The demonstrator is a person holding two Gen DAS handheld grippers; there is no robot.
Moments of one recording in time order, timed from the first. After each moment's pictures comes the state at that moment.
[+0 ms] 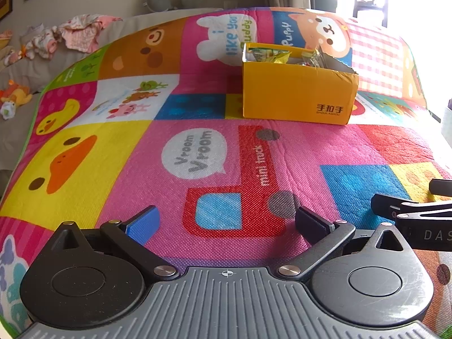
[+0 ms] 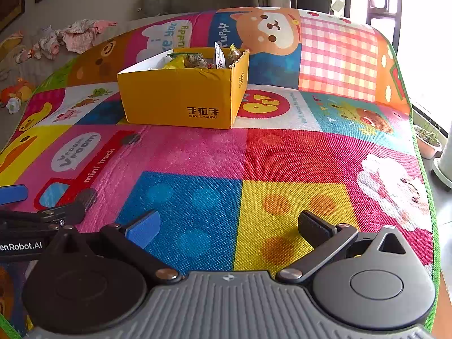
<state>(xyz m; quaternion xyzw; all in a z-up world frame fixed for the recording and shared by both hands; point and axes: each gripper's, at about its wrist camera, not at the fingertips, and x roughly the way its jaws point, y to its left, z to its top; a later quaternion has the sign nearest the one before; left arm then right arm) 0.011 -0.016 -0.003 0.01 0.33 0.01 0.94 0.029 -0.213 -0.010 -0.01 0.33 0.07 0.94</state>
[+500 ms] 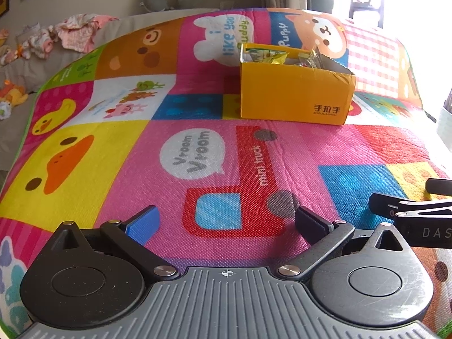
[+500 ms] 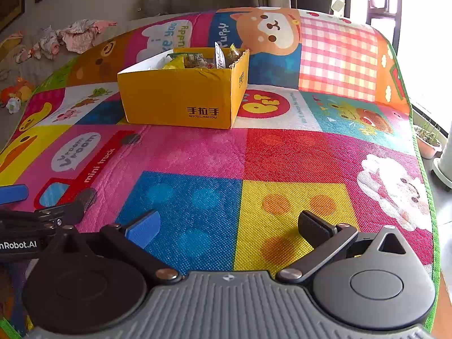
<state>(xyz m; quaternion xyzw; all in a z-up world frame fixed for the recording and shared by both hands) 0.009 -0.015 -0.003 0.01 0.33 0.01 0.94 0.029 -0.213 -0.011 -0.01 0.33 0.07 0.94</state>
